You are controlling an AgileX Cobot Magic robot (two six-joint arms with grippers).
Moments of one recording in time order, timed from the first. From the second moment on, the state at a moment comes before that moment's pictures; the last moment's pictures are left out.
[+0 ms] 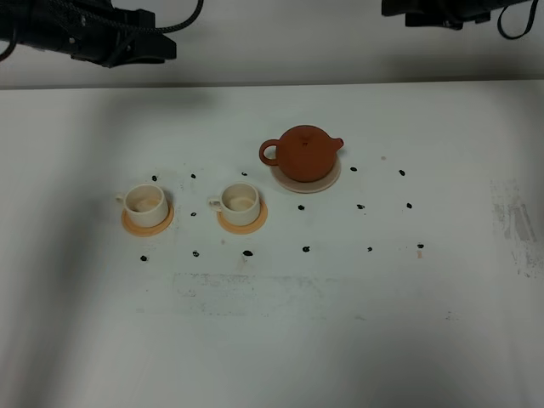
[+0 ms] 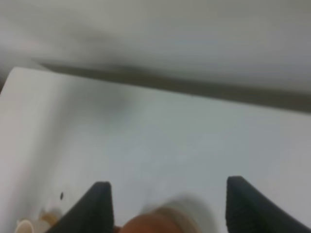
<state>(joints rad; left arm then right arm) -0.01 2.19 -1.93 -0.97 0.89 0.68 -0.08 2.50 -2.59 0.84 1.21 -0.31</state>
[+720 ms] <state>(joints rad) -0.01 1.90 -1.93 -0.71 0.94 0.67 -0.03 2.34 -2.60 0.60 1.22 -0.33</state>
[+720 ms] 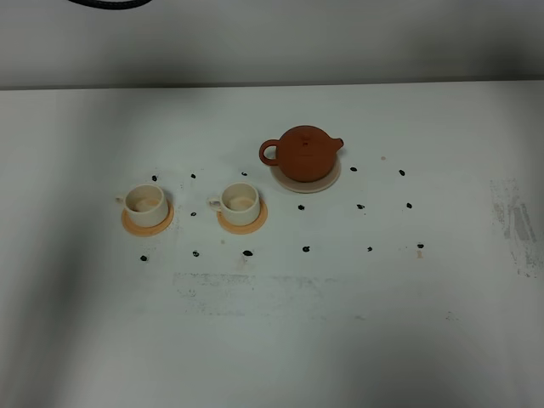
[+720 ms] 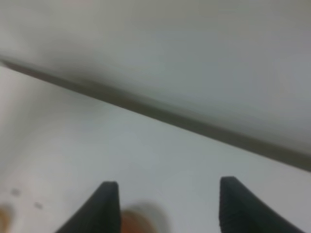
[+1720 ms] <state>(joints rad) -0.01 0.99 -0.99 -0.24 0.75 0.44 -0.01 1.84 -1.93 0.46 1.22 -0.41</state>
